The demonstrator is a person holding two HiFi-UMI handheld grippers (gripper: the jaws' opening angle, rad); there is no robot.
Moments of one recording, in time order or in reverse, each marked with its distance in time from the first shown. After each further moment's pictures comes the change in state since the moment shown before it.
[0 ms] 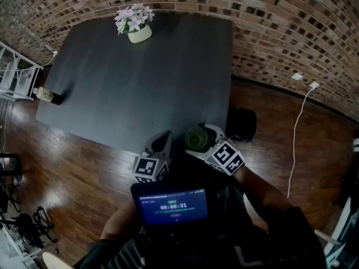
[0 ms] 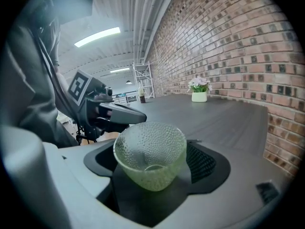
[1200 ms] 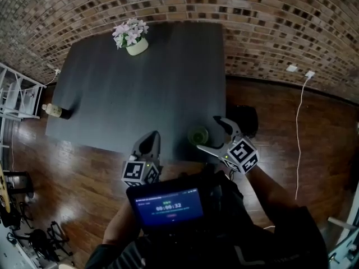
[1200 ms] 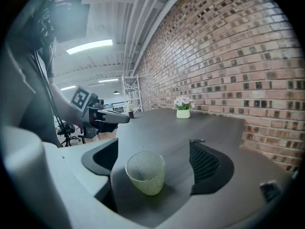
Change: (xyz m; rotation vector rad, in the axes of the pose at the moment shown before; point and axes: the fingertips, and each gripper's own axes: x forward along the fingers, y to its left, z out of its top) left arm -0.048 0.028 0.068 0.070 -0.062 0.027; right arm -0.069 -0.009 0.056 0.040 -0.146 -0.152
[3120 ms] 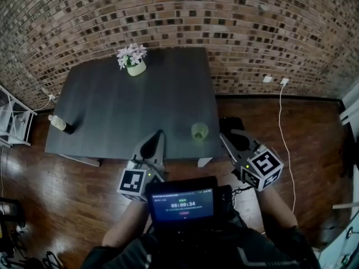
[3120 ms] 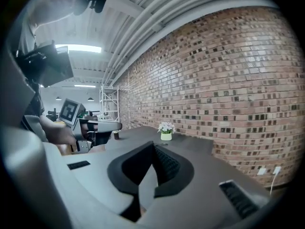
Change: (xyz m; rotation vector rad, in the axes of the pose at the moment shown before) left arm -0.122 -0.046 0.150 -0.022 -0.259 -0.196; right arm -0.118 0.118 0.141 0.028 -0.155 -0.362
